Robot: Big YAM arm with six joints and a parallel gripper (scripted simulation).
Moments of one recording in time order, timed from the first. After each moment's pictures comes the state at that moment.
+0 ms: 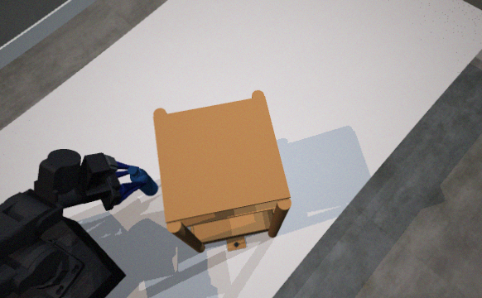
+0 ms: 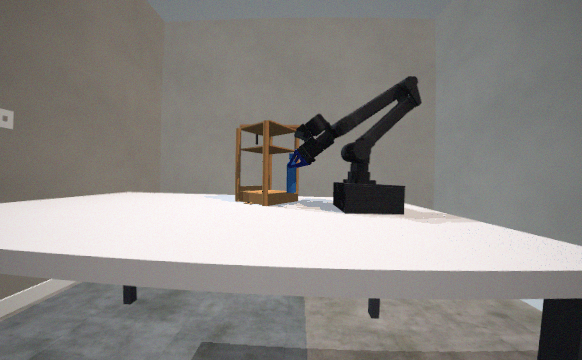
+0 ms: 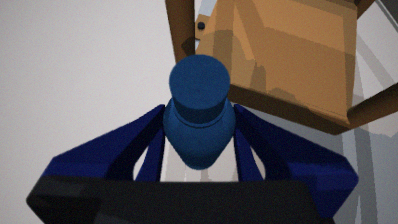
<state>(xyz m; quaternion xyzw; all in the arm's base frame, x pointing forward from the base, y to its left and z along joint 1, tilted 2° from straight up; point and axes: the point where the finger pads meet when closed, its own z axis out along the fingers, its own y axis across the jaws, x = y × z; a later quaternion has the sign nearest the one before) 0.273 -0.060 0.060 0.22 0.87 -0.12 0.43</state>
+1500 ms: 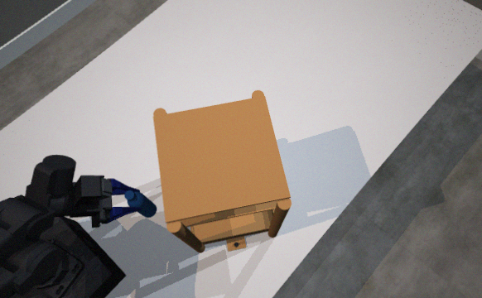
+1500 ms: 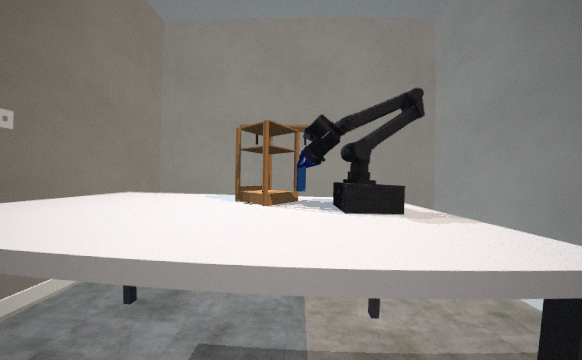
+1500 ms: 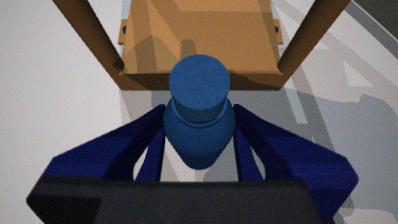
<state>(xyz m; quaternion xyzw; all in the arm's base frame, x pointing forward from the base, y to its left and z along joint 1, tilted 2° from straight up) 0.224 -0.092 0.064 0.36 0.82 -0.19 0.41</state>
